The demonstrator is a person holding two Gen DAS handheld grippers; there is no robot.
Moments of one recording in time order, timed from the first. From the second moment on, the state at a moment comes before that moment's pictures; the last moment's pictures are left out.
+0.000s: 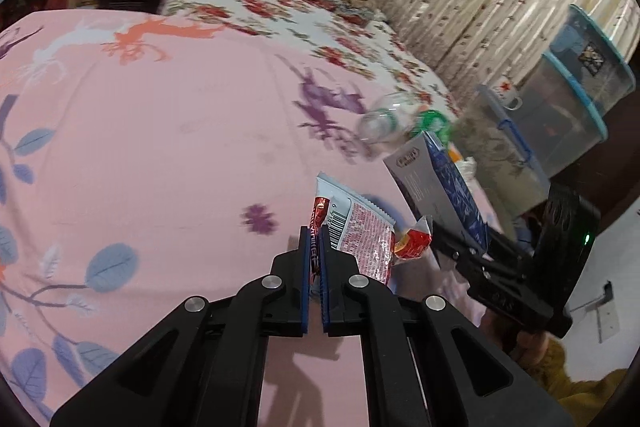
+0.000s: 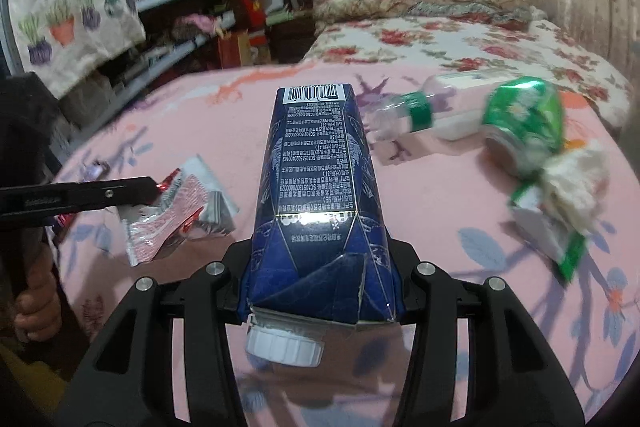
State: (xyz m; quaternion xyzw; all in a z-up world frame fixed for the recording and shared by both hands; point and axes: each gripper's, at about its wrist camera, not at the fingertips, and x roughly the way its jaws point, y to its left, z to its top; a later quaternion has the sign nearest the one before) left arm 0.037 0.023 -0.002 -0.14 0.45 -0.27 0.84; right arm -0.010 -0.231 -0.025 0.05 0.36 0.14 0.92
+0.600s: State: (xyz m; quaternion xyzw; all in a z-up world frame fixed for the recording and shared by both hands) left arm 0.048 -0.310 0.049 0.03 0.43 -0.48 0.76; right arm -0.116 -0.479 -0.032 0.22 0.27 -0.11 0.93
